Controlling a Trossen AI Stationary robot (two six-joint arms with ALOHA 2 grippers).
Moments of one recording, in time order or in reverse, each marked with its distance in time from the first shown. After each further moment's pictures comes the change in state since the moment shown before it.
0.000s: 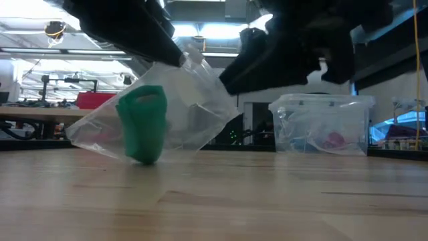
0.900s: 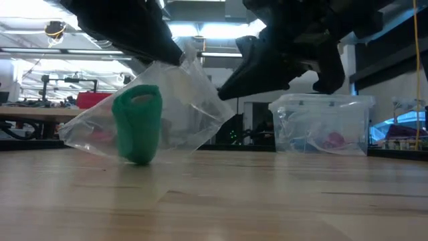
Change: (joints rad) left arm 0.000 -0.001 0.002 0.000 0.002 -0.060; right arm -0.032 0.018 0.000 -0.003 -0.015 -0.021
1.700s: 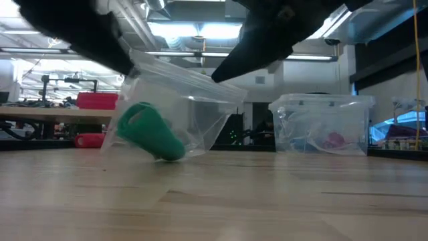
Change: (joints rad) left arm -0.134 -0.062 0.002 -0.285 -0.294 -0.346; right arm 0.005 0.000 0.160 -0.244 0.024 0.393
